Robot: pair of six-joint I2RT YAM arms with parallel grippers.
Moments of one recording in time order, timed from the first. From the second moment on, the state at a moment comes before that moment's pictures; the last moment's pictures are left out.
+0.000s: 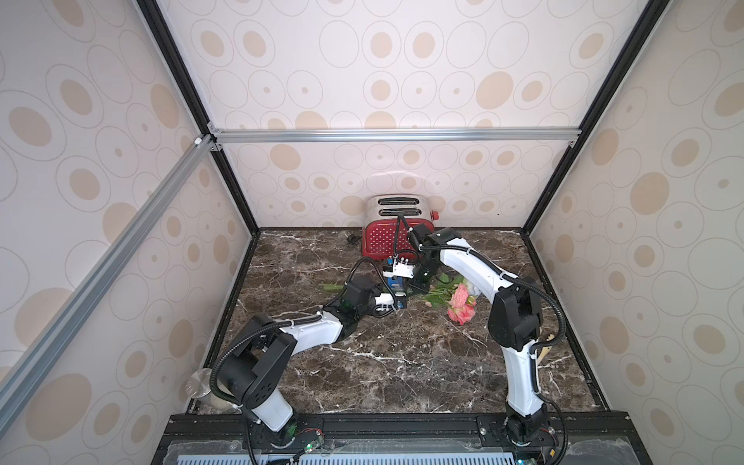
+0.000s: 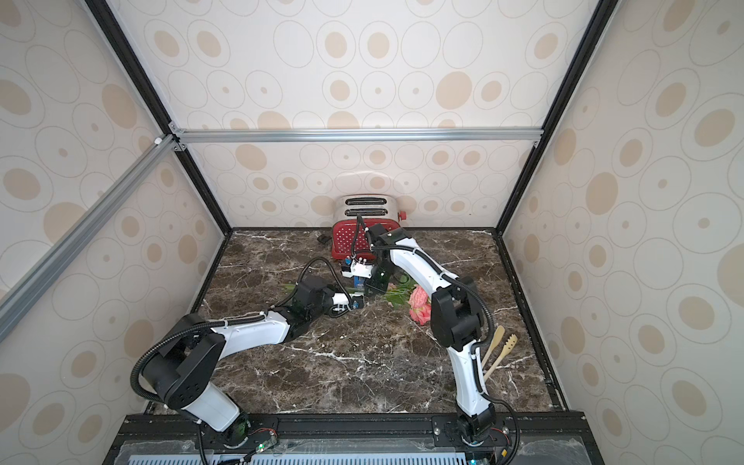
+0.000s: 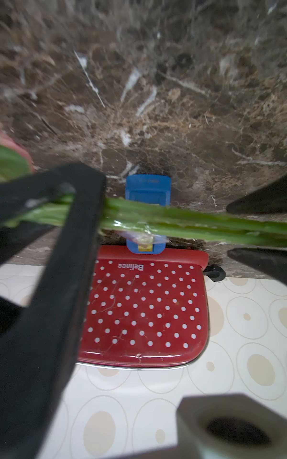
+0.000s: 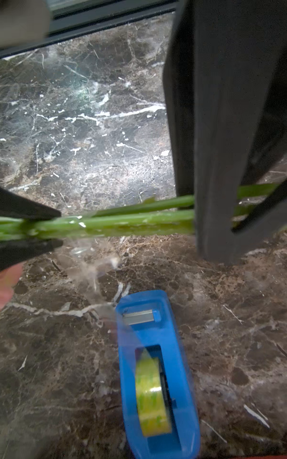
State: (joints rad) left arm -0.65 1.60 0.79 0.32 -0.08 1.16; right arm 0.52 2.13 1.94 -1.21 -0.34 -0.80
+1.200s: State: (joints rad) left arm -0.37 1.41 1.19 -0.59 0.46 0.99; right arm 0.64 1.78 1.25 -0.40 -0.03 -1.04
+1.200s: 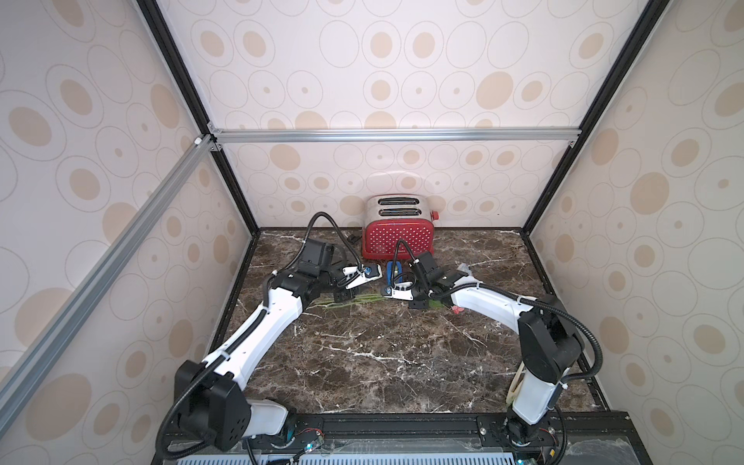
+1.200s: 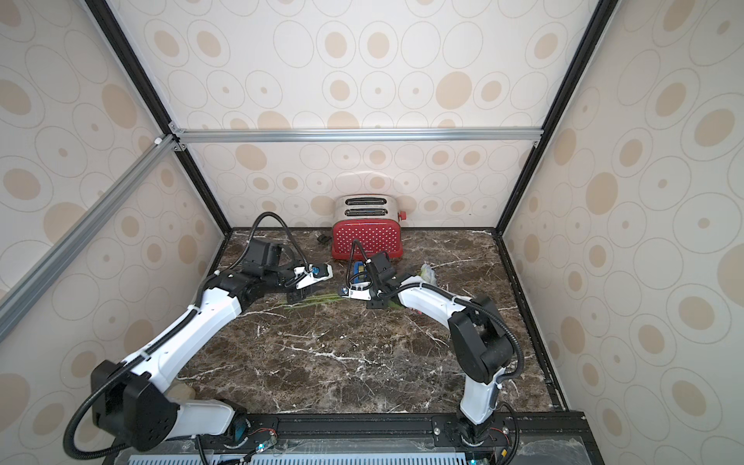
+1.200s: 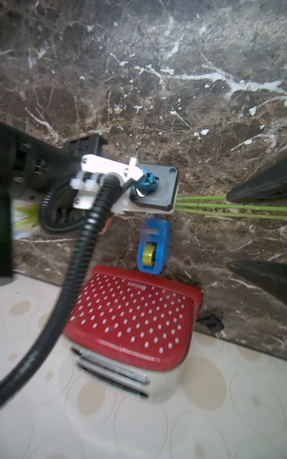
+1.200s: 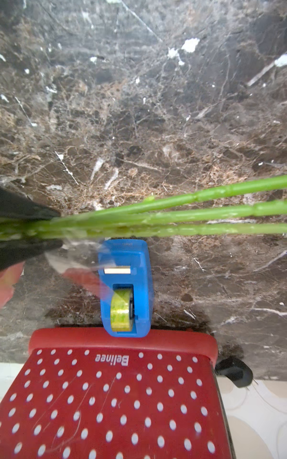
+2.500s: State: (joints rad) left arm -0.41 1.96 1.55 -0.88 0.56 1.12; right arm 0.73 1.67 0.95 0.14 0.23 -1.23
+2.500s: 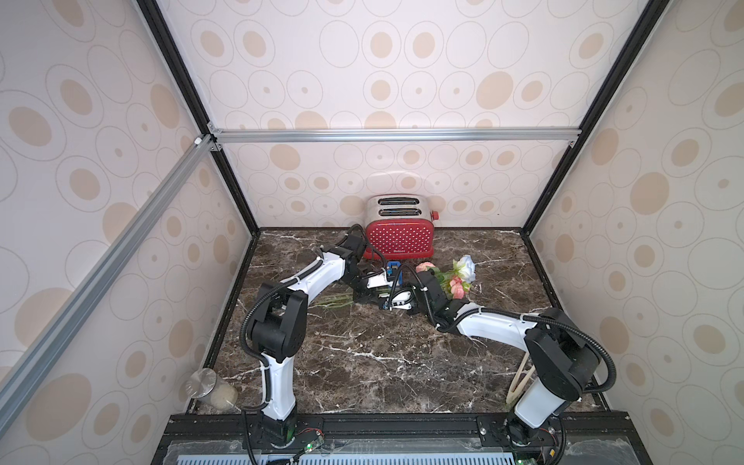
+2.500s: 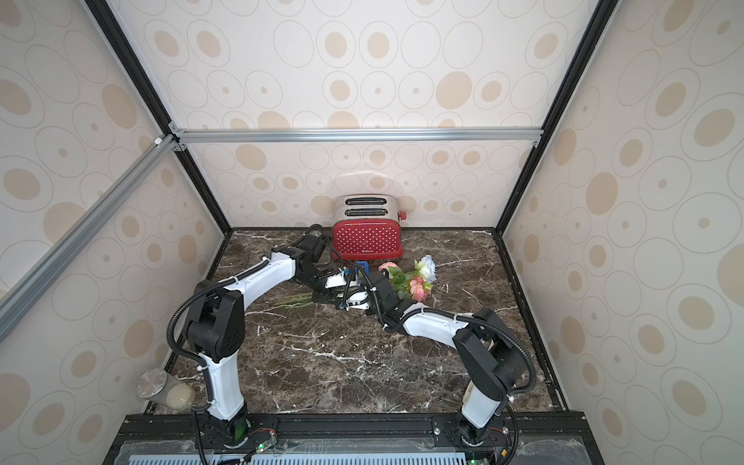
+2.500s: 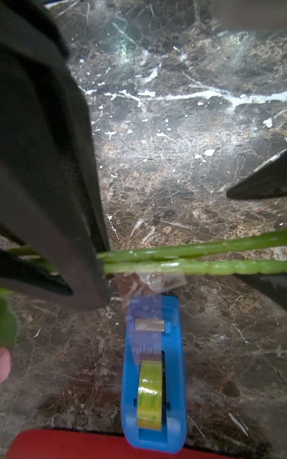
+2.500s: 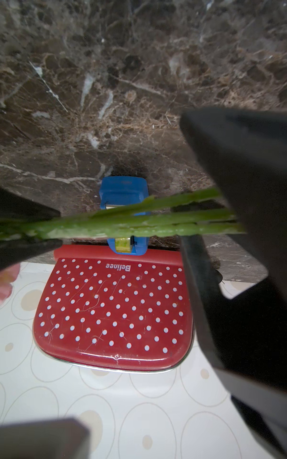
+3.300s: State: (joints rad) left arm -0.48 1.71 1.11 -0.36 0.34 1.01; right arm 0.73 1.31 0.84 -0.18 0.03 -0.86
